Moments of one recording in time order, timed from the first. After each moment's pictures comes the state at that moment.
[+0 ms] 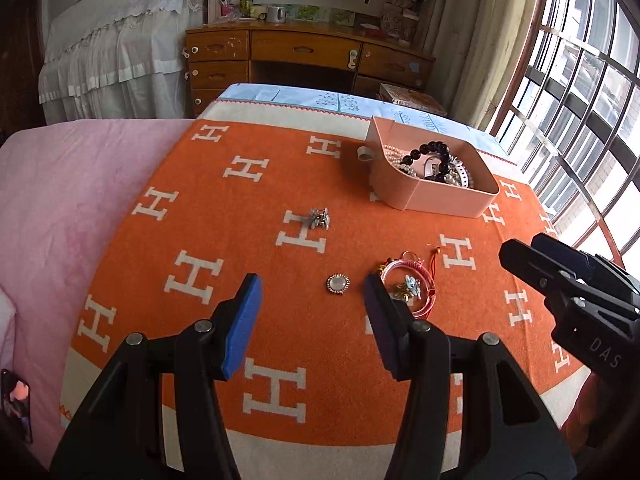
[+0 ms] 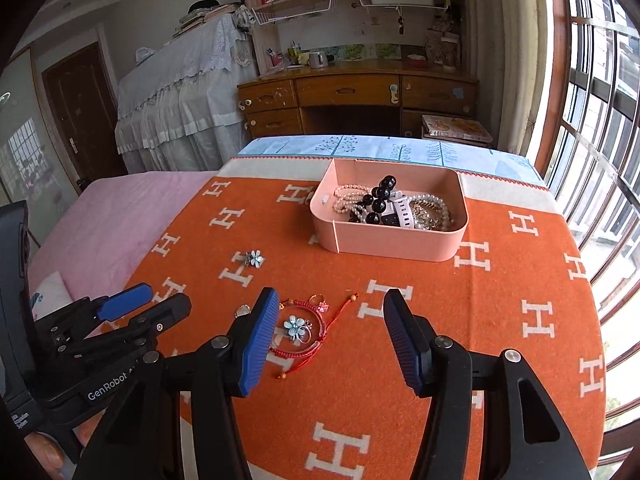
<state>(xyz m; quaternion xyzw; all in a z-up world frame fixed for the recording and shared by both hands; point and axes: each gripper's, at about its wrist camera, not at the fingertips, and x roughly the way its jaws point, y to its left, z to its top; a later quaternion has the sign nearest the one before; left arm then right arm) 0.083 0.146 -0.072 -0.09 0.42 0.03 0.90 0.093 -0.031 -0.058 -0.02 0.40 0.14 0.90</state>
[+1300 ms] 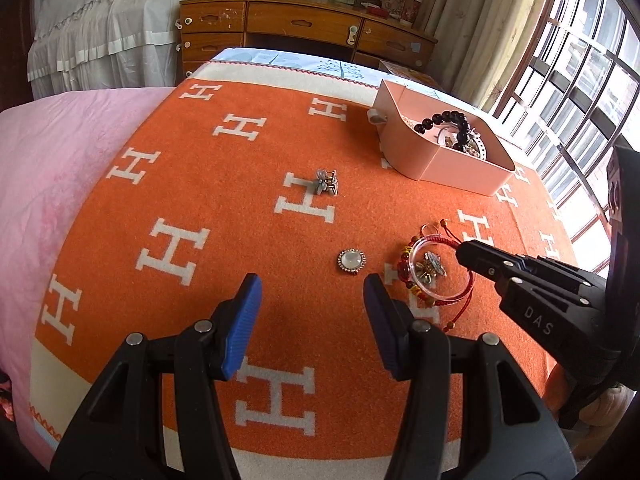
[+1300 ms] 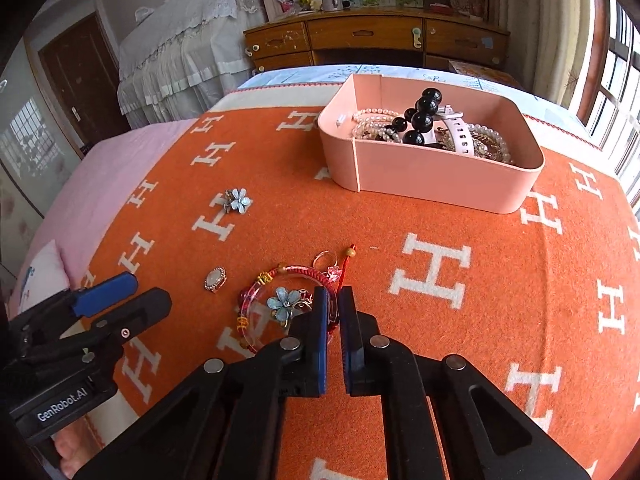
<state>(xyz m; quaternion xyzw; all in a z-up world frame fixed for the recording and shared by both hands) 0.102 0.157 -0.119 -0.11 0.45 0.01 0.89 0.157 -0.012 -0.154 -0.02 0.48 0.17 0.86</state>
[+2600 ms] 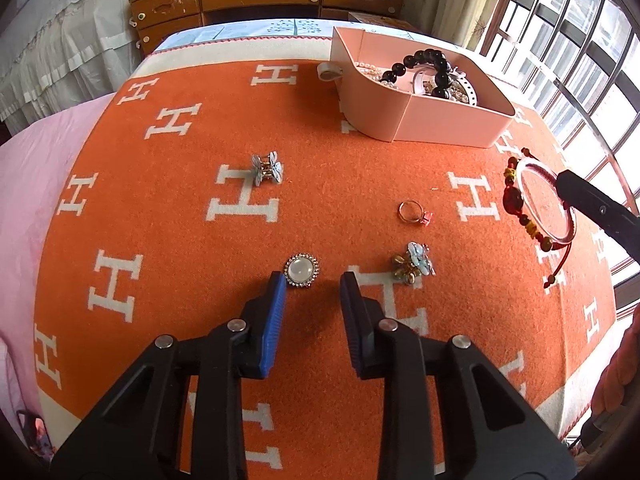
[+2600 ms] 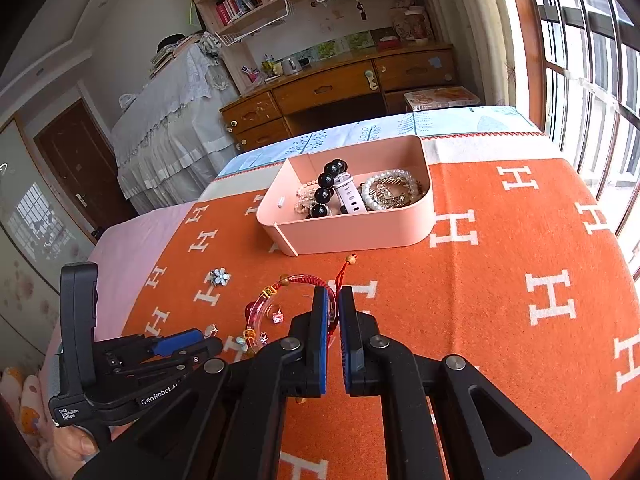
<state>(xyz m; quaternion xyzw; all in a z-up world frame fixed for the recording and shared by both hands) 0.155 0.113 -0.139 -0.03 0.52 -0.03 0.85 0.133 -0.113 -0.100 0.10 0.41 0.15 0.90</state>
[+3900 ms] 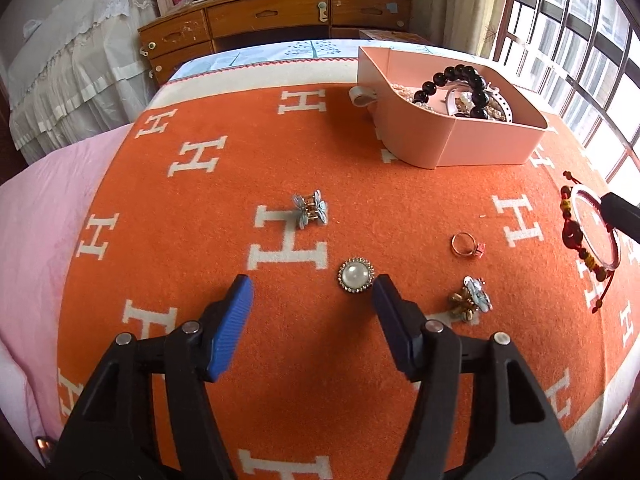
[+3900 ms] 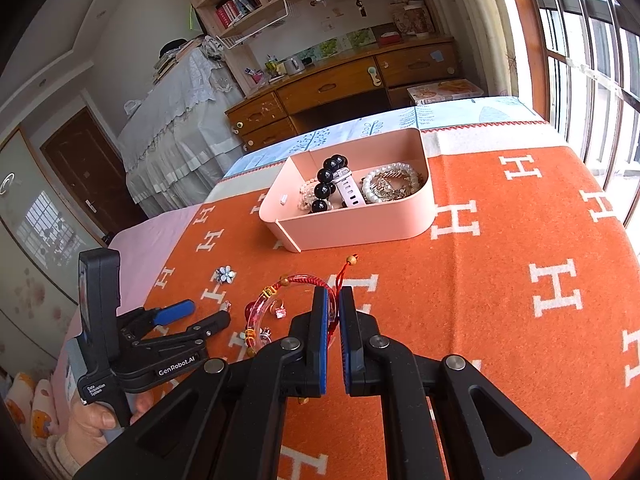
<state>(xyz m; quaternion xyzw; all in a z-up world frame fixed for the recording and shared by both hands) 0.176 0.135 -0.146 0.01 0.48 -0.01 0.88 0.129 -0.111 -0.108 0.12 0.41 0.15 0.89</state>
